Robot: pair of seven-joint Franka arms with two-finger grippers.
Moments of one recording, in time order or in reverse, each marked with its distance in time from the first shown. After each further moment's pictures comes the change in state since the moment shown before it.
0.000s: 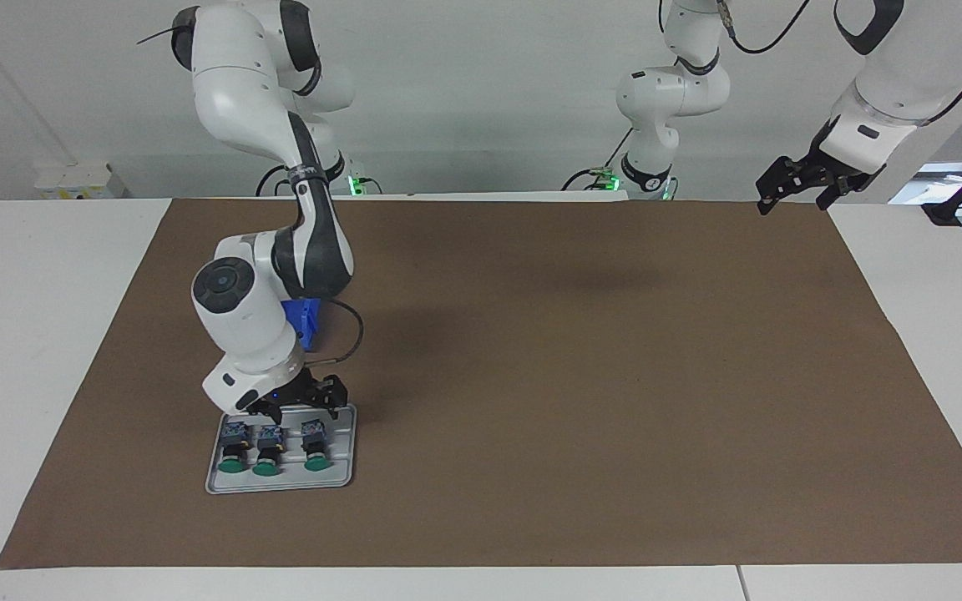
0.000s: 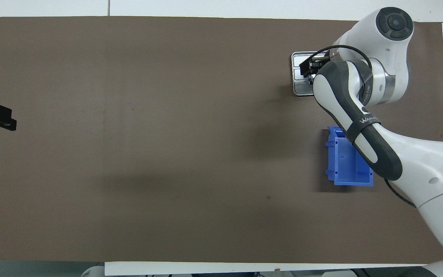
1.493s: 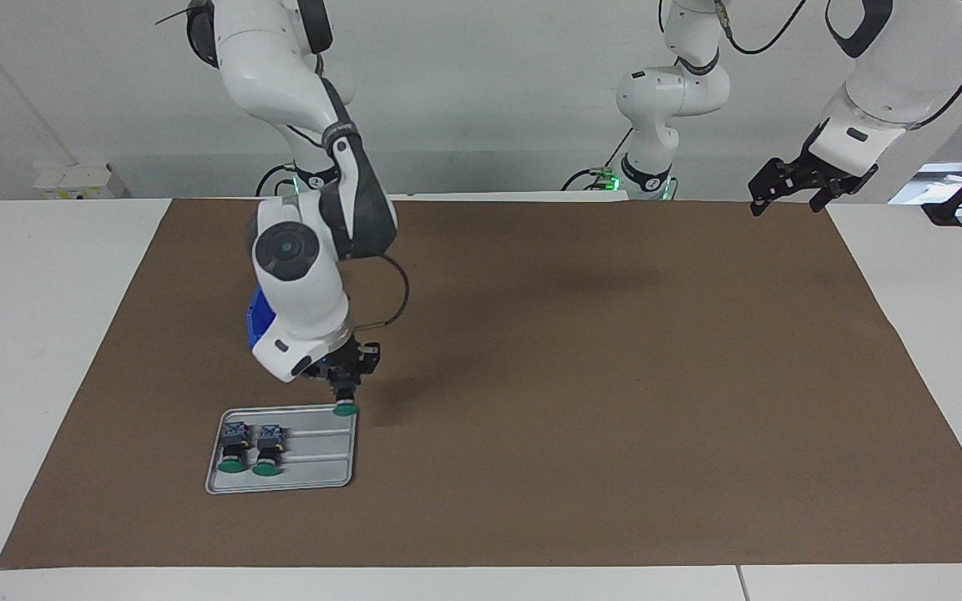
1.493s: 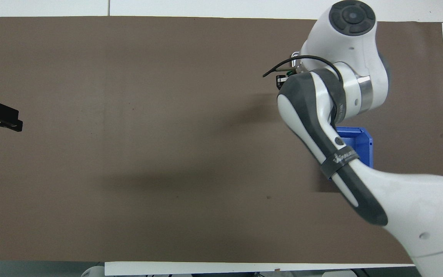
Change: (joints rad) left arm -0.003 -0.001 -0.013 -0.012 -0.001 0.001 -0.001; right arm 0.226 -0.169 0.012 0.032 -0.045 -0.360 0.373
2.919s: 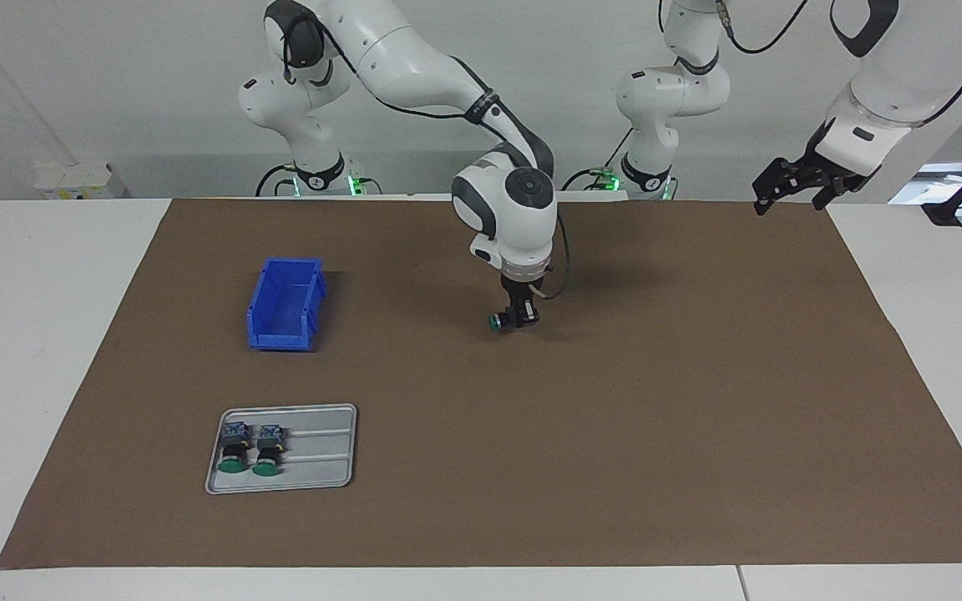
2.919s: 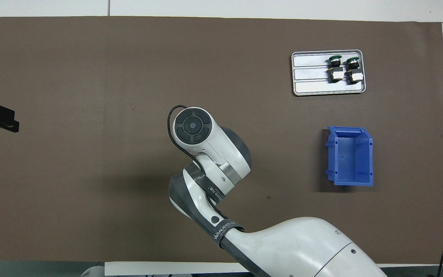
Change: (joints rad) left arm 0.000 -0.005 0.010 -0.003 0.000 0.000 -0.013; right arm 0.370 0.125 -0.002 -0.150 0.066 0.339 1.658
